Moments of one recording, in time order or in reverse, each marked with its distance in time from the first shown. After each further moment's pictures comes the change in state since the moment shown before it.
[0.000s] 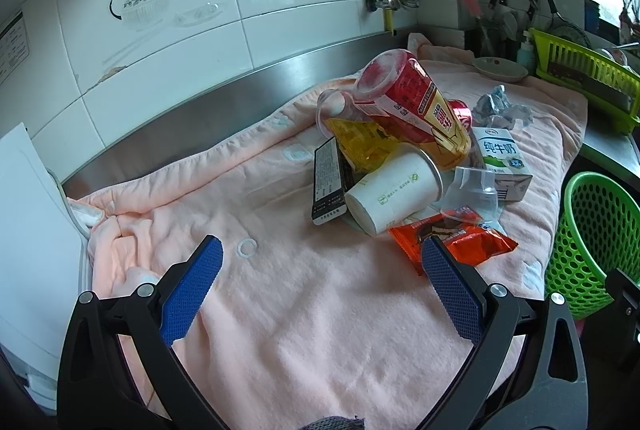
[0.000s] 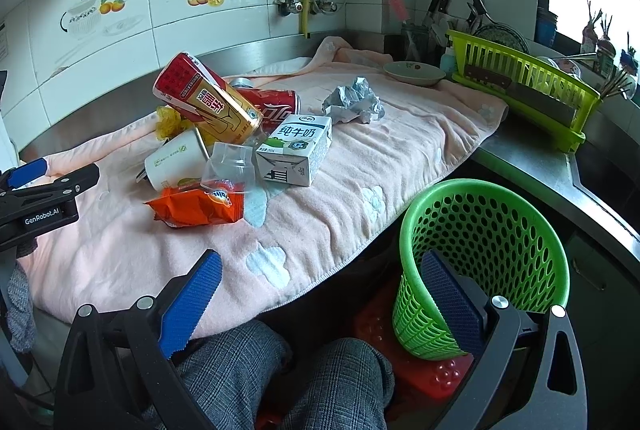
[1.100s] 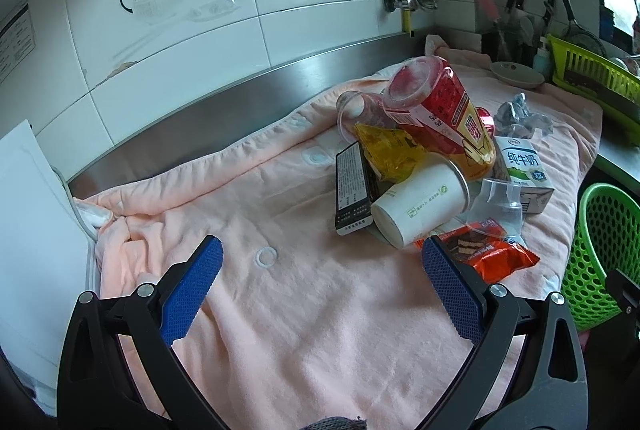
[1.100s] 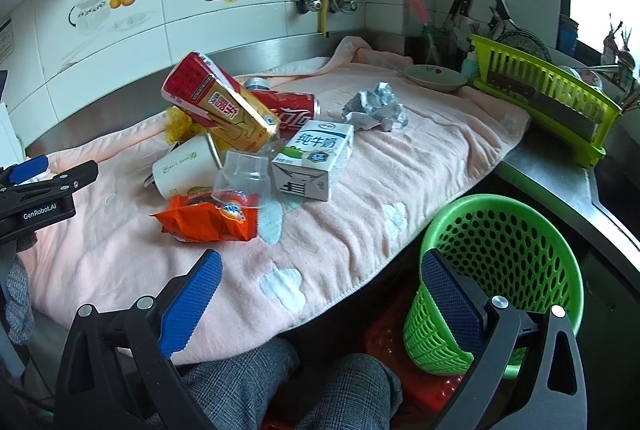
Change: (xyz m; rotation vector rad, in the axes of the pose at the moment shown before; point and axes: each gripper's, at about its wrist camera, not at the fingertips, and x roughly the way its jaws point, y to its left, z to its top) left arm 0.012 0.019 0.010 -0.031 0.009 0.035; right arm 0.028 0.013 0.019 -0.046 0.013 0.067
